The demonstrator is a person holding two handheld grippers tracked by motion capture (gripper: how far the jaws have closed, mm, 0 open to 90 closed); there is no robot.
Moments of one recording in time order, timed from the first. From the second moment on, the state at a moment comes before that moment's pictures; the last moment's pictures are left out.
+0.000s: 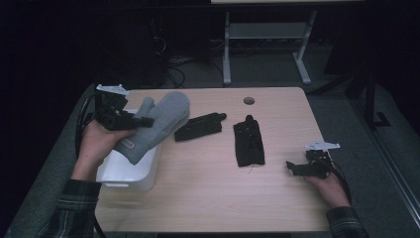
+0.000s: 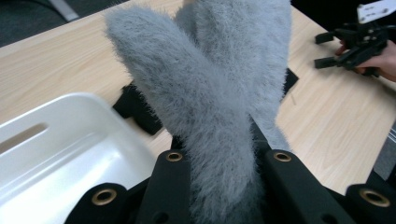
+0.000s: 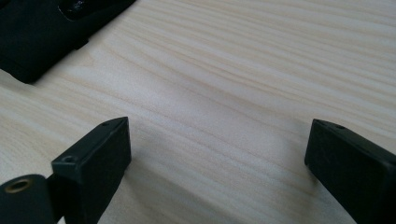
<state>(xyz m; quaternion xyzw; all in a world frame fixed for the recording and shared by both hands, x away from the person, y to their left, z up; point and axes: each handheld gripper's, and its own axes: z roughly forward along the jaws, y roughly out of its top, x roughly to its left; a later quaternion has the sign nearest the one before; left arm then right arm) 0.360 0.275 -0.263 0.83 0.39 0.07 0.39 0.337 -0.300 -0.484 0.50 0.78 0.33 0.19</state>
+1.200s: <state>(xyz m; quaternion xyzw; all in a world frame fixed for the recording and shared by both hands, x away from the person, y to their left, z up) 0.381 0.363 -0.372 0.77 0.54 0.02 0.33 0.337 -0.300 -0.484 0.50 0.77 0.33 0.19</state>
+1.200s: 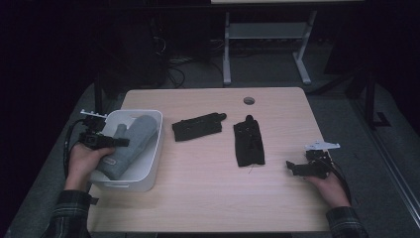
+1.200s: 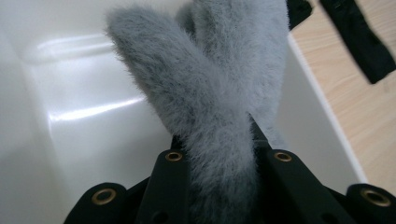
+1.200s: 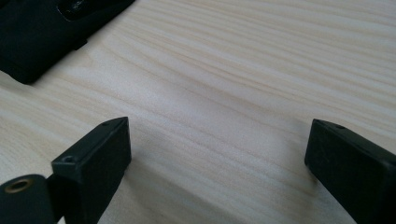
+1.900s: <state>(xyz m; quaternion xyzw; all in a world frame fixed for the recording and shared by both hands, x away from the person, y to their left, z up) 0.391 0.354 -0.393 0.81 0.52 0.09 0.27 0.337 -0.300 -0.484 0.50 0.77 0.33 0.19</state>
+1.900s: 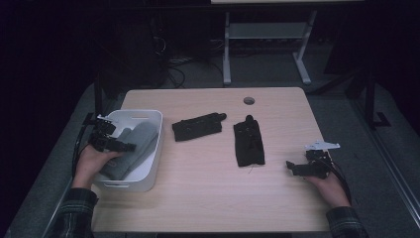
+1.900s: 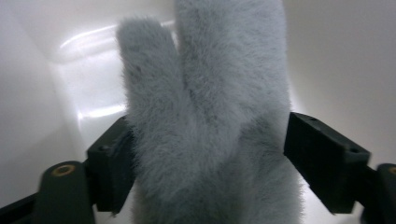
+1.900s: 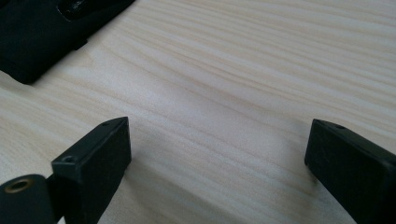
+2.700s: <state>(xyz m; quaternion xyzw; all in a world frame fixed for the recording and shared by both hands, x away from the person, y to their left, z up) 0.373 0.283 -0.343 0.82 0.42 0.12 0.36 0.337 -0.300 -0.484 0.50 0.77 0.33 0.19</state>
